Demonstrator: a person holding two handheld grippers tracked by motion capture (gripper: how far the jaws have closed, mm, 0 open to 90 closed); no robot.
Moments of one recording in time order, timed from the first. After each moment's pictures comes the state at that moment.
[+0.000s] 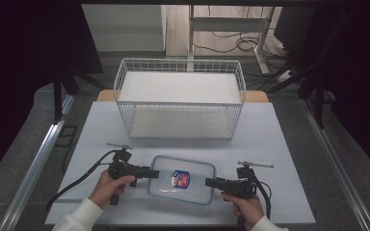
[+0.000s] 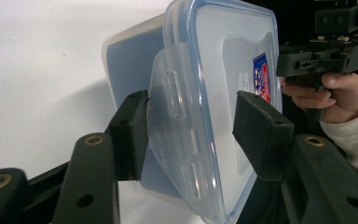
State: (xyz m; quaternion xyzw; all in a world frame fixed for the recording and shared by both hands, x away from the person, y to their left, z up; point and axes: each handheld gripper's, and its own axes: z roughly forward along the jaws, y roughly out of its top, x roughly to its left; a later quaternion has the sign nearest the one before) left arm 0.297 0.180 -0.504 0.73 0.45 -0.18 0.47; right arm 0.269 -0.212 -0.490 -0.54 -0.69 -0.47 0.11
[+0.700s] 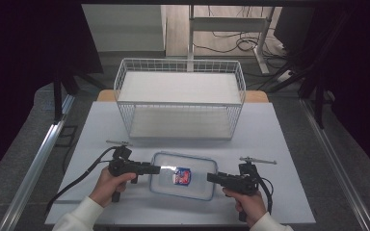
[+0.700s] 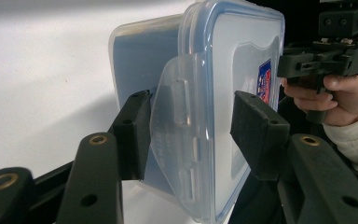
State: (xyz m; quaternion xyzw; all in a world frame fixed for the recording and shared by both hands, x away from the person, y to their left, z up) left arm 0.300 0.177 -0.491 0.73 0.45 -0.16 0.49; right arm 0.275 -0.215 -0.479 -0.52 -0.70 -0.48 0.09
